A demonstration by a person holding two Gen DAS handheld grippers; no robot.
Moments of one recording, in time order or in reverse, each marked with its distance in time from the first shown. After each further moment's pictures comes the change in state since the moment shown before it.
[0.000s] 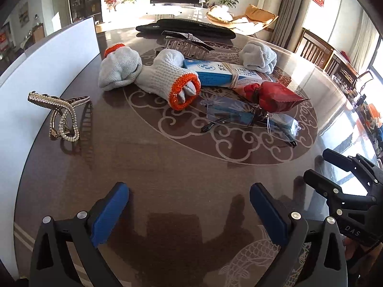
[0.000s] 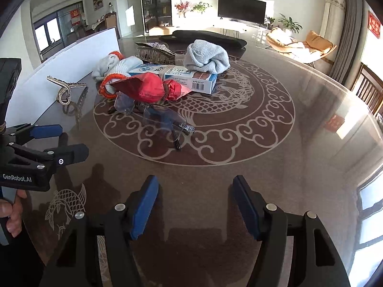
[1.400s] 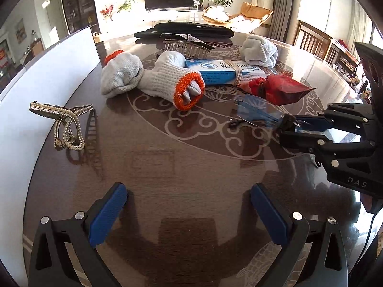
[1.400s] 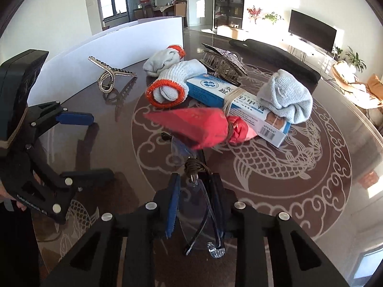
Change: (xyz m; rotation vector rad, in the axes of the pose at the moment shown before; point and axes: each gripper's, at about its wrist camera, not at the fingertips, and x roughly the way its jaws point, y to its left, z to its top) left arm 0.002 0.005 -0.004 0.074 -0.023 0.037; right arm 0.029 0.024 0.044 -0.312 0.008 0.251
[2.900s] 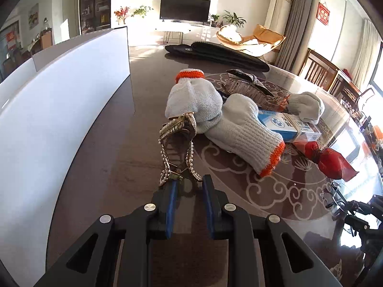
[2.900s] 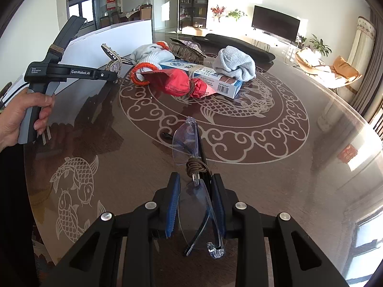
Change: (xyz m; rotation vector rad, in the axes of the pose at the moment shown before) left arm 0.013 0.086 0.040 -0.124 -0.079 -0.069; right arm -0.043 0.005 -0.055 0.114 -0.019 -0.161
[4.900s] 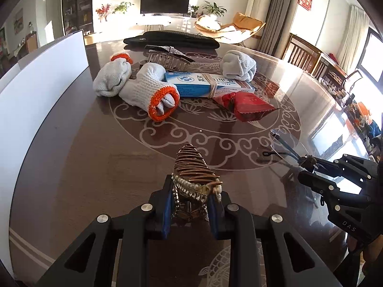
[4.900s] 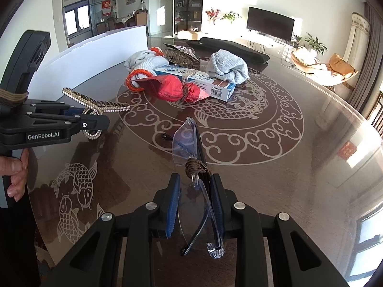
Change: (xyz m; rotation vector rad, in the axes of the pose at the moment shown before) left arm -0.028 -0.100 -0.050 0.065 0.044 -0.049; right arm -0.008 -0.013 -0.003 0.102 -0.032 0.046
